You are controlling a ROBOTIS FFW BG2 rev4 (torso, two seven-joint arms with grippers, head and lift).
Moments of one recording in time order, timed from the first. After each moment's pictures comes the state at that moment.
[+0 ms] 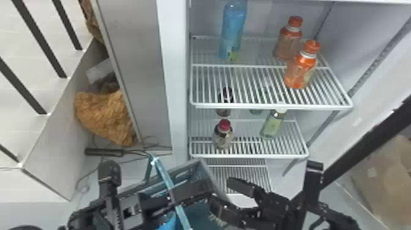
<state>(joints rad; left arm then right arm) 0.35 0.10 0.14 -1.83 1.21 1.32 -0.71 0.59 -0.21 0.00 -2.14 -0.46 0.63 0.74</state>
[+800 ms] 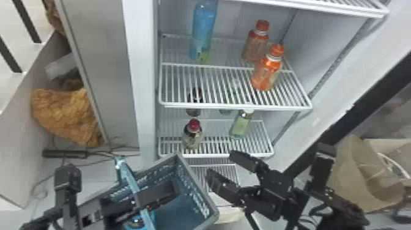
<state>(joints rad) 0.36 0.10 0.14 -1.82 1.22 1.31 -0.71 0.66 -0.18 -0.15 -2.32 -0.39 0.56 0.74</state>
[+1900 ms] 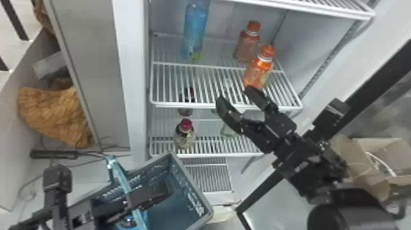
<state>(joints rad) 0.36 0.10 0.13 -1.83 1.23 1.31 -0.71 0.38 -0.15 -0.14 -2.14 -0.38 0.27 0.59</state>
